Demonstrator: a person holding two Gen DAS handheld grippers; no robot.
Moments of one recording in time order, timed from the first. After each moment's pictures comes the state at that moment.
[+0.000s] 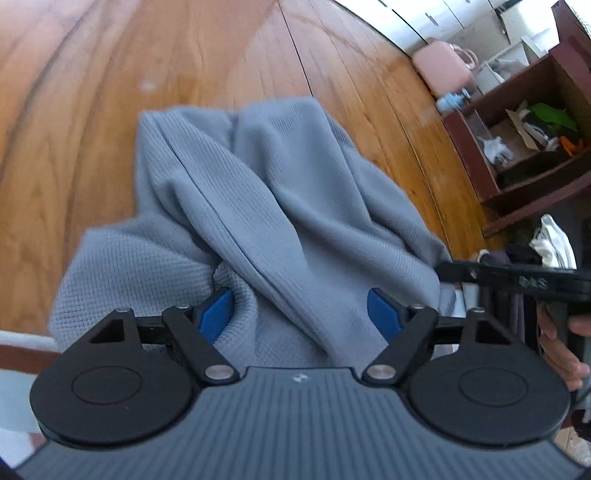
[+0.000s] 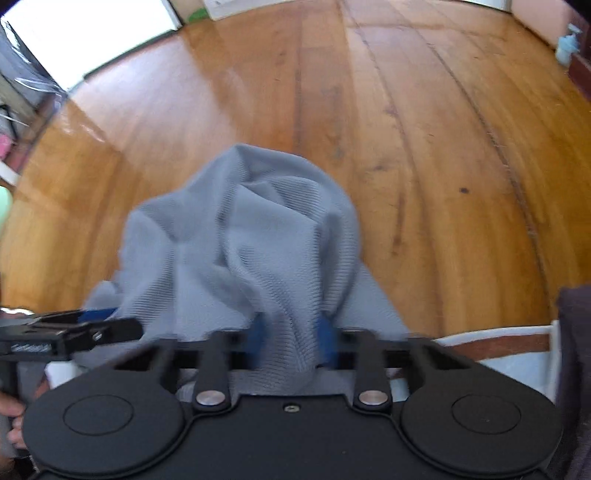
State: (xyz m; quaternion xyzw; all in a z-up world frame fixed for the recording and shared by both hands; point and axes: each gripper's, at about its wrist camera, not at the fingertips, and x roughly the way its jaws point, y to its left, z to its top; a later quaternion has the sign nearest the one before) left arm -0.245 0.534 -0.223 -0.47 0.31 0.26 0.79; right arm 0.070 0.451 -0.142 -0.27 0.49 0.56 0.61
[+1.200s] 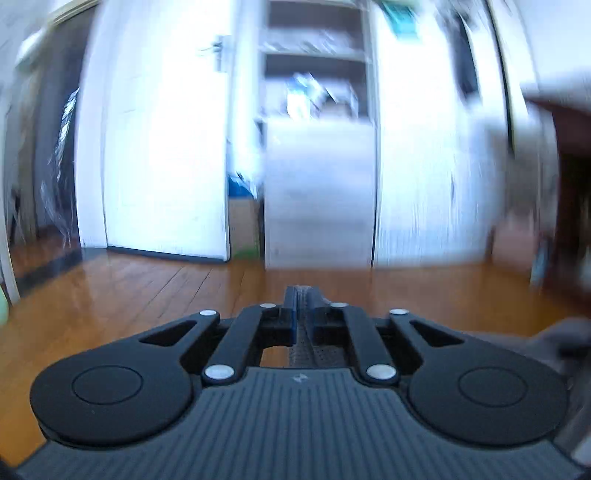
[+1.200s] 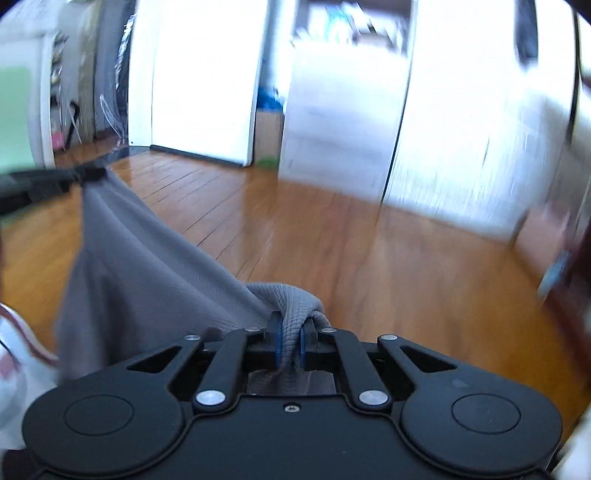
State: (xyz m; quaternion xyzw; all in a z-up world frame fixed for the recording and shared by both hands) left arm -0.295 0.495 -0.045 -0.08 0.04 0.56 0.82; right arm -0.022 0.422 -0.019 -0.26 0.15 0.66 0.69
